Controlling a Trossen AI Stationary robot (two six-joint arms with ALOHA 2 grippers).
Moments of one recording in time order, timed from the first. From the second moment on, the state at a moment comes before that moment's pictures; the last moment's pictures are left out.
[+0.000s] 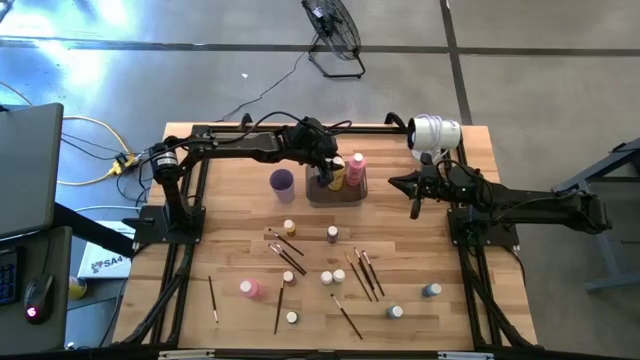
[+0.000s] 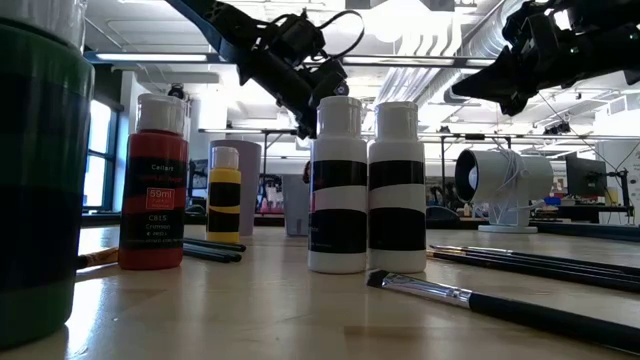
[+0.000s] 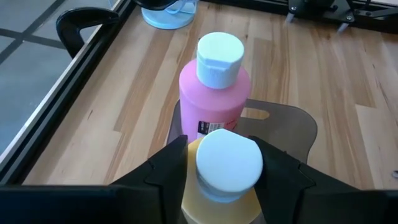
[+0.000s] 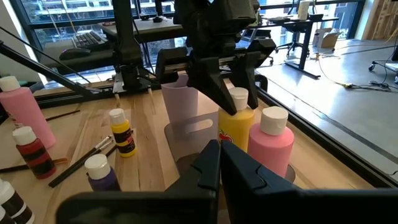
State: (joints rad) left arm 0.39 1.80 1.33 -0.11 0.17 0.08; right arm -0.23 0.57 0.26 0.18 0.05 0.08
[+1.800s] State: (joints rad) left arm 0.39 1.80 1.33 -0.08 0.15 0.13; right arm -0.23 0.57 0.26 0.17 0.05 0.08
